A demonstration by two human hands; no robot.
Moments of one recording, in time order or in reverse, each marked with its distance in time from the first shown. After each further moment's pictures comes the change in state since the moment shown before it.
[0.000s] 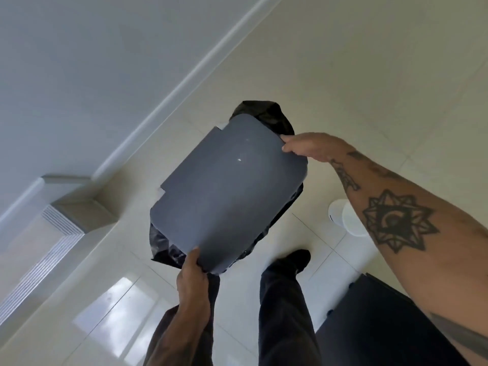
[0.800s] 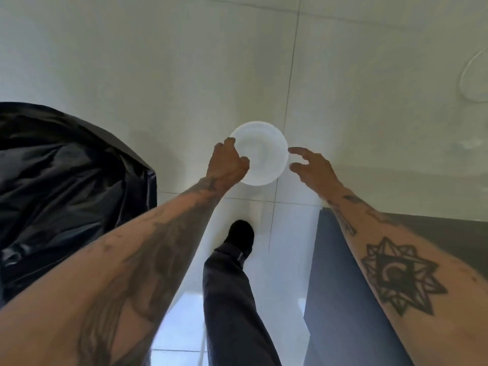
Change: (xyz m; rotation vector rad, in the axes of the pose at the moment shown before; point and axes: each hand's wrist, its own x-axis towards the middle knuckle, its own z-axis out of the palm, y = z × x) left_hand 0.079 -0.235 0.515 1.668 -0.509 0.912; right_hand 0.066 0.557 0.139 0.975 0.554 0.259
